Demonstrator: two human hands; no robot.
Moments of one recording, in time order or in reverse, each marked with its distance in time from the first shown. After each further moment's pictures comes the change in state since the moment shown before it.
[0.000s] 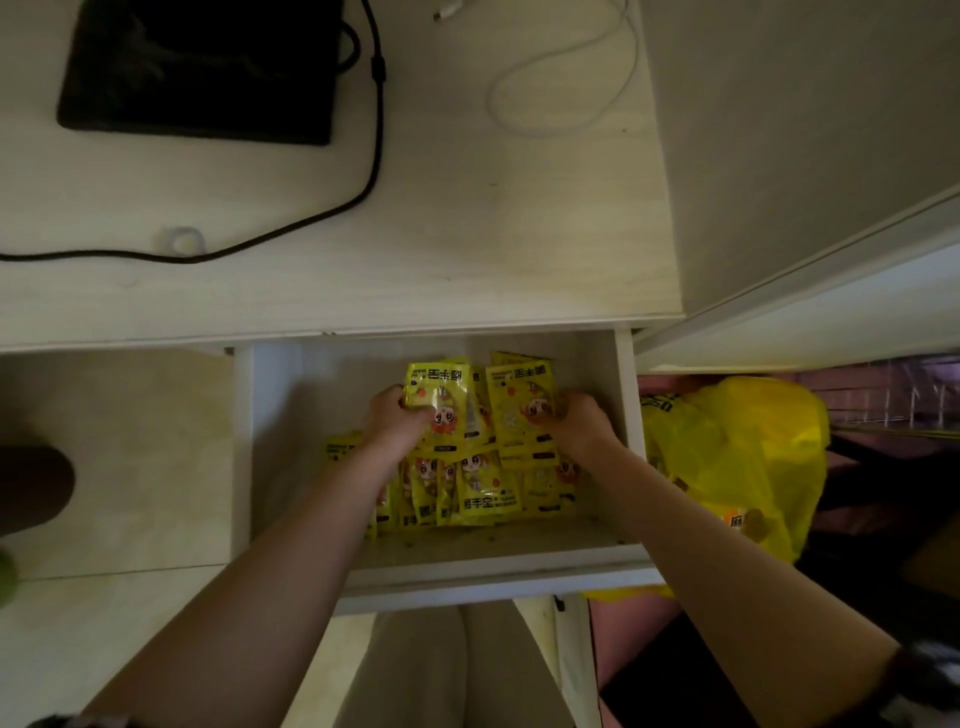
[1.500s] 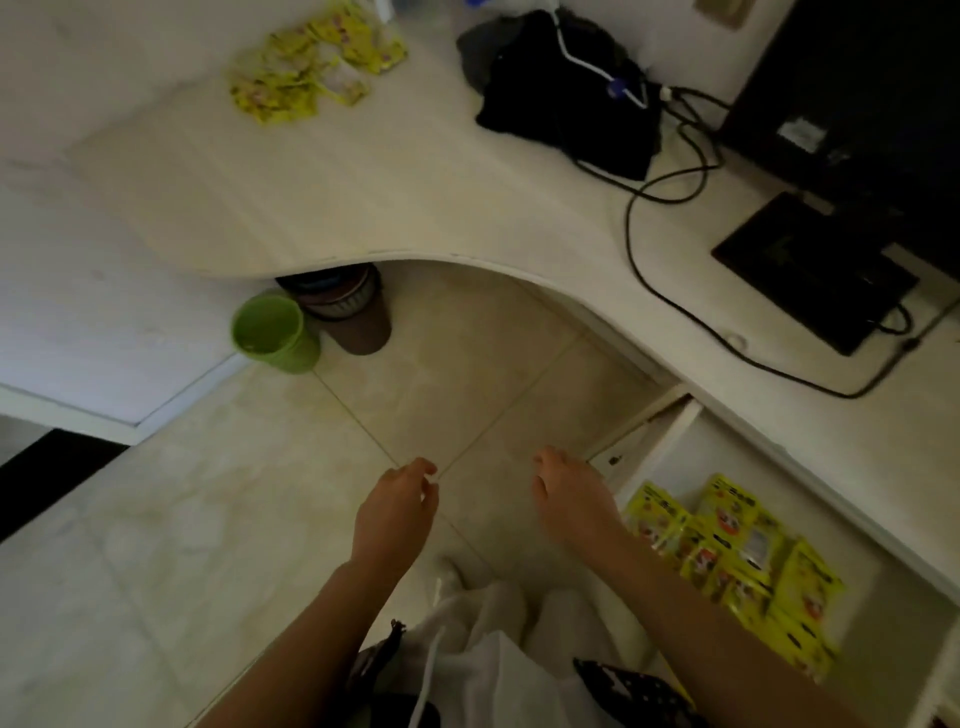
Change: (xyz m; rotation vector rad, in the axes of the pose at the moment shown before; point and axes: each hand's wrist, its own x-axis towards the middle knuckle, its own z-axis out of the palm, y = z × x) left_hand -0.273 -0.270 -0.266 0.133 0.728 -0.030; right_hand -0.282 -0.153 0.285 -0.967 -0.181 -1.071
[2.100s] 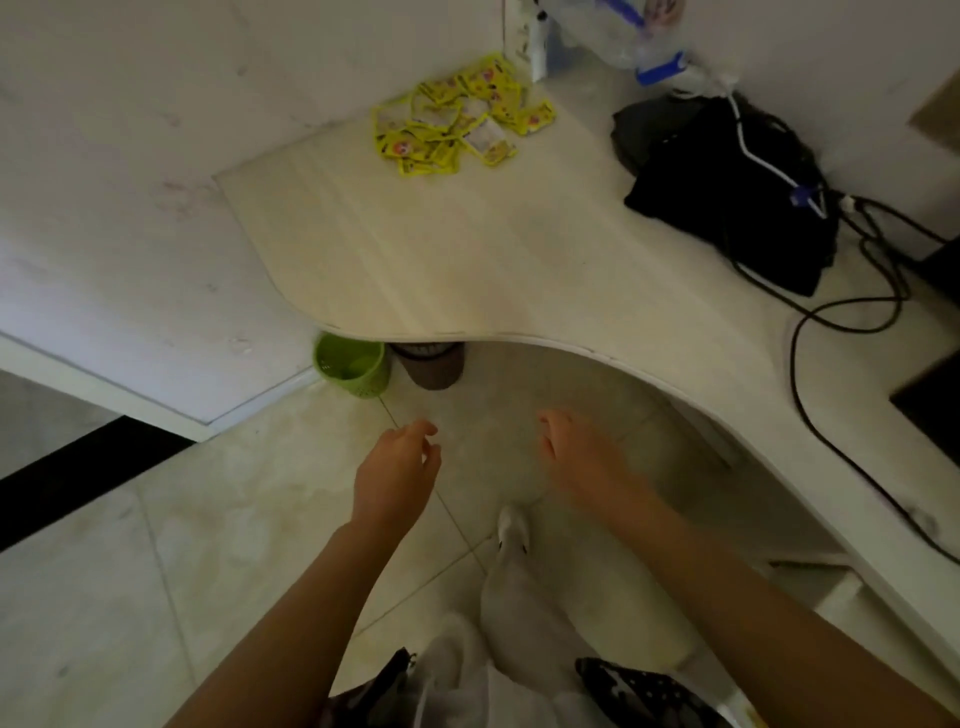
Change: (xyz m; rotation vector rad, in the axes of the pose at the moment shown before) left_hand 0.154 -0.094 -0.122 0.020 0.215 -0.088; right_hand 0.182 -0.165 -0.039 -0.052 0.034 -0.253
